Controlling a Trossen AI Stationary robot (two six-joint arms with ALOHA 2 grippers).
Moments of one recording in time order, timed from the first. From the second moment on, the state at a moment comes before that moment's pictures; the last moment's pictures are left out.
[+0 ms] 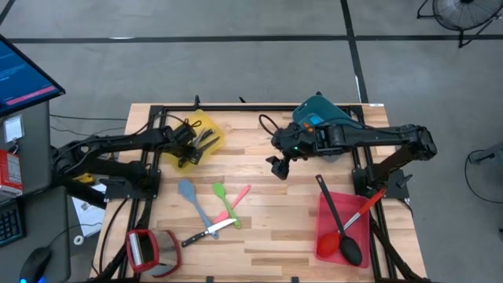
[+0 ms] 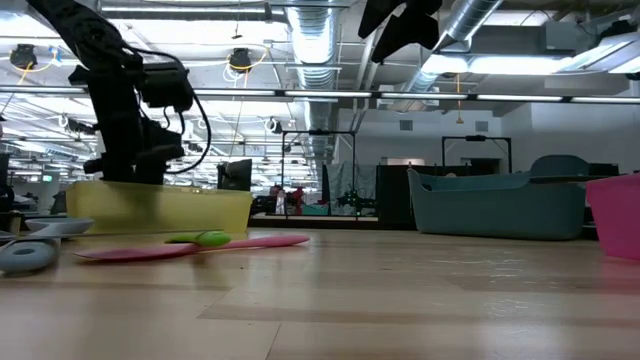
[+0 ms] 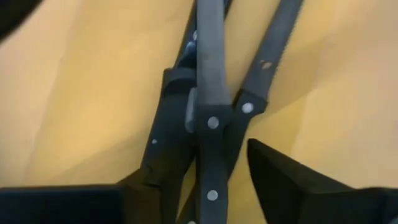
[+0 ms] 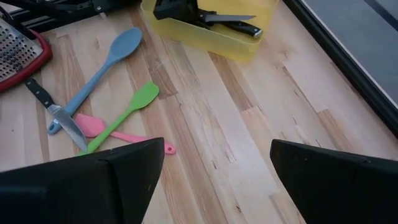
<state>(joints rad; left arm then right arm) 0.56 1.15 0.49 -0.55 -0.17 -0.47 0.03 1.49 1.43 -0.77 0.24 0.33</state>
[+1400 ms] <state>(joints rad) -0.49 1.06 0.60 -0.43 0.22 -0.71 0.02 1.49 1.43 -0.79 0.23 0.33</state>
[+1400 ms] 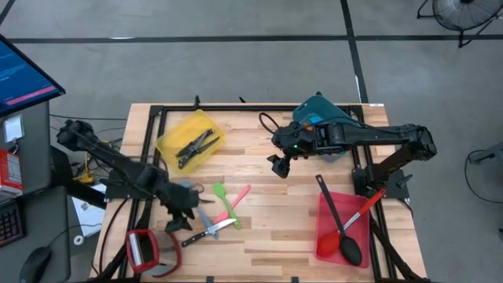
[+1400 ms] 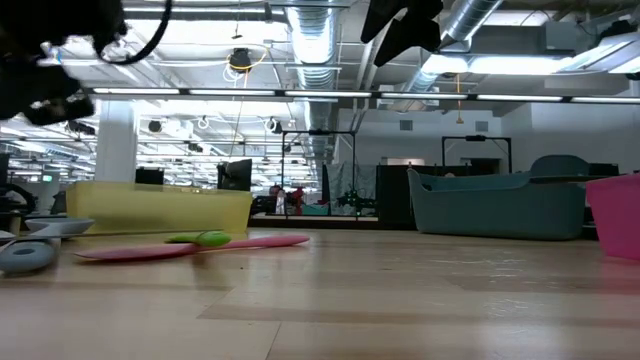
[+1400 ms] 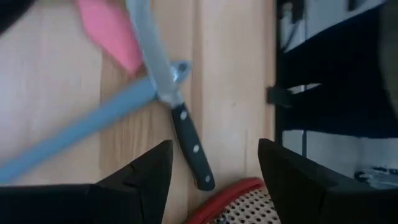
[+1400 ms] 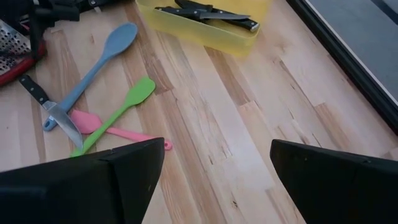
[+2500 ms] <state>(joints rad) -0.63 1.58 0.85 -0.52 0.07 -1.14 0.03 1.49 1.43 -0.88 0.20 0.29</state>
